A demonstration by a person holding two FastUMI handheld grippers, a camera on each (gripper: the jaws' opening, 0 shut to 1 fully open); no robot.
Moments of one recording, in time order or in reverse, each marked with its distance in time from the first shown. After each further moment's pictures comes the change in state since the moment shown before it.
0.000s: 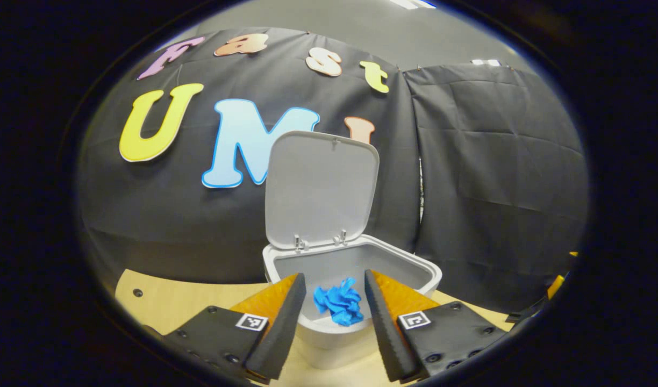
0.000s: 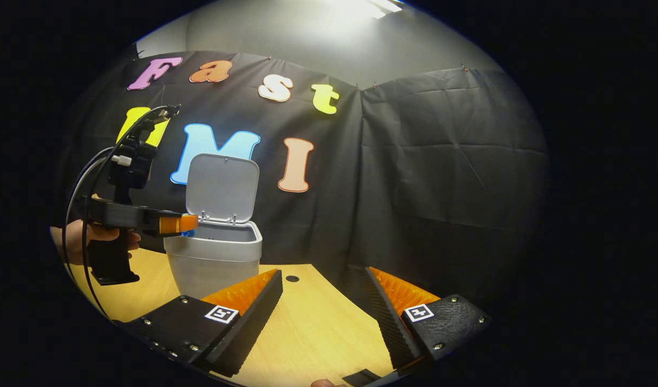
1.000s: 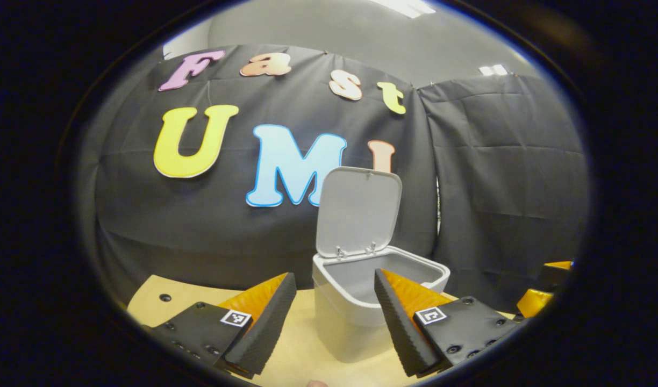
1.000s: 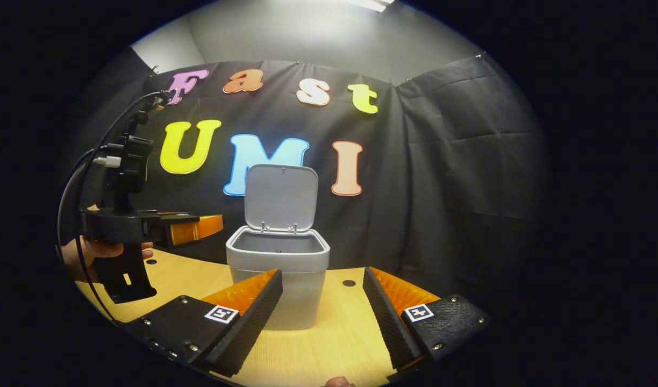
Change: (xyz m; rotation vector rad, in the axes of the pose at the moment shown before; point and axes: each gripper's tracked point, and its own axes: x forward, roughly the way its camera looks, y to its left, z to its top) left arm -0.090 0.054 0.023 0.014 -0.098 0.140; right arm 0.004 0.095 0.015 0.056 -0.018 0.290
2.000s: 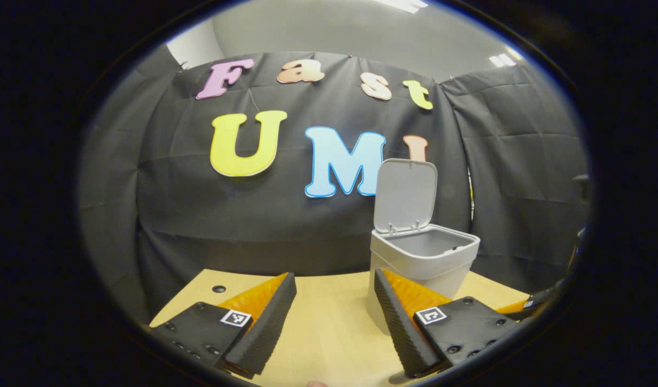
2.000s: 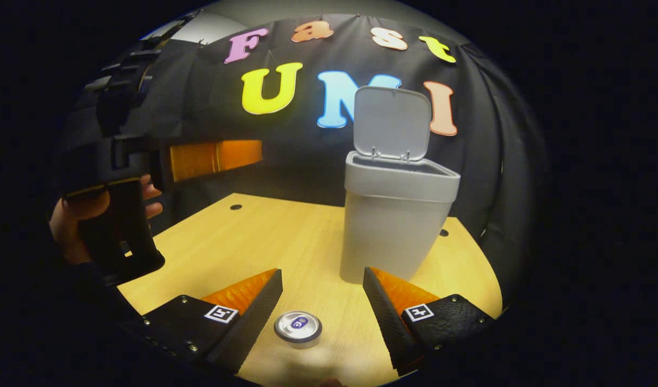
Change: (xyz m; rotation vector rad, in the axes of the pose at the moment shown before) left arm -0.117 0.071 -0.035 0.036 0.021 0.204; right arm -0.018 0.152 -0.113 -0.041 0.359 0.456
